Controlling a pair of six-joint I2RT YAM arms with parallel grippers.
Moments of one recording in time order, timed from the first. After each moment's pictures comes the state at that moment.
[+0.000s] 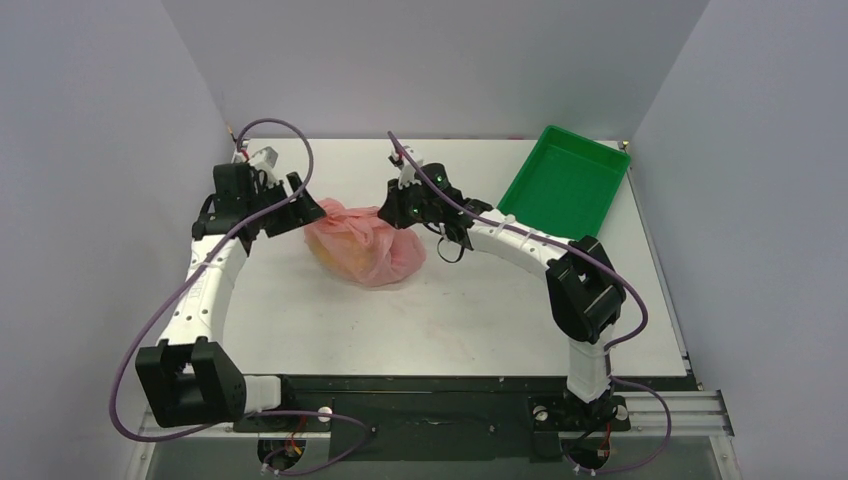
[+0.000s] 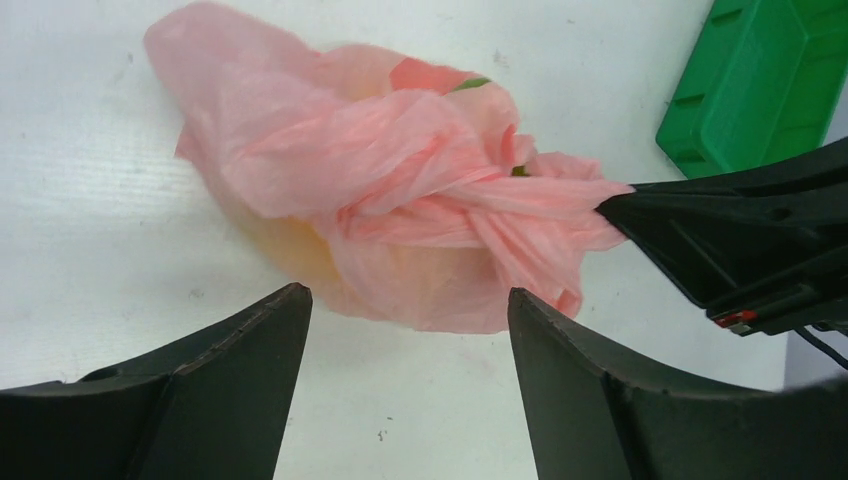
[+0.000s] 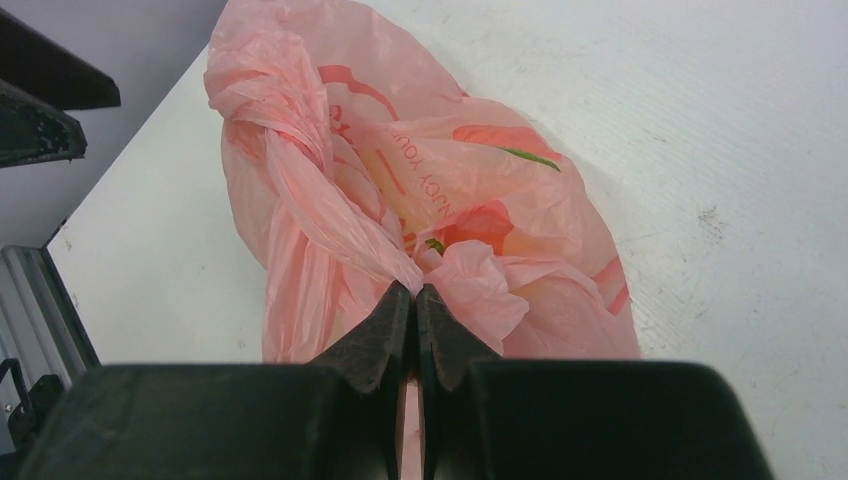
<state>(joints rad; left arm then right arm) 0.09 1.30 1.11 -0.54 0.41 -0.38 0.73 1.92 1.49 0.01 -0.22 0.30</state>
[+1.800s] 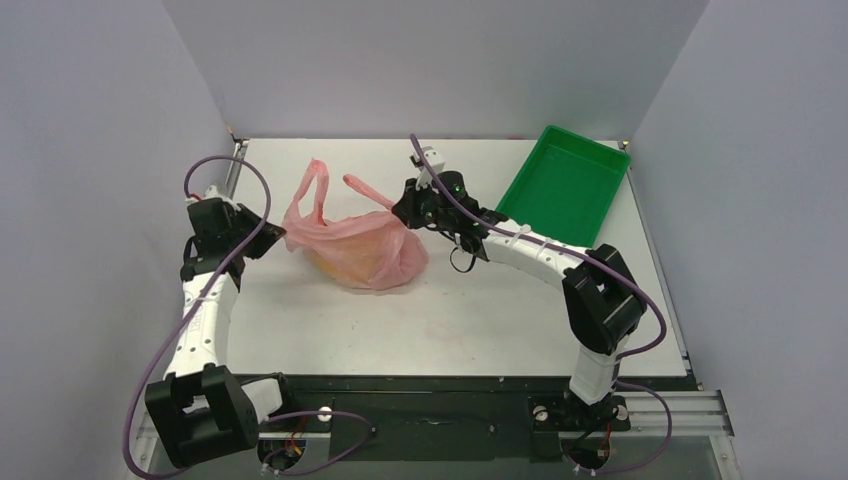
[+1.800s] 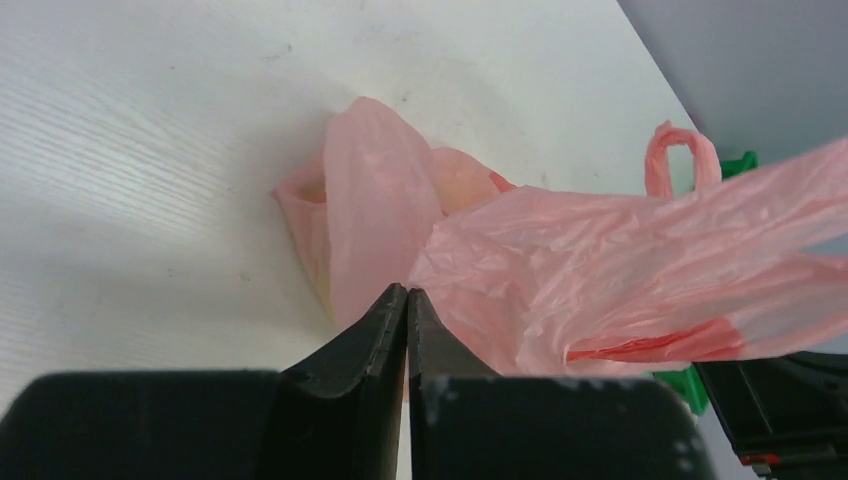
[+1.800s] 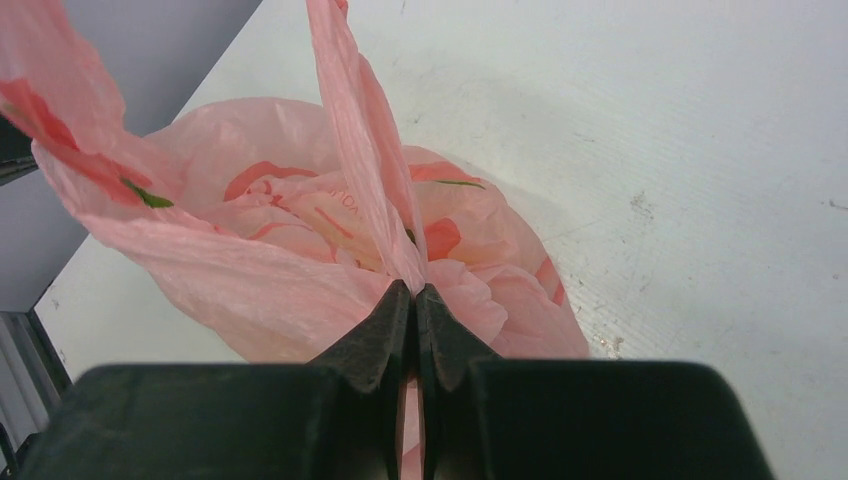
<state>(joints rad) 0.24 1.15 0.86 -0.34 0.27 -0.65 0.71 1.81 1.31 0.14 -0.12 0.35</state>
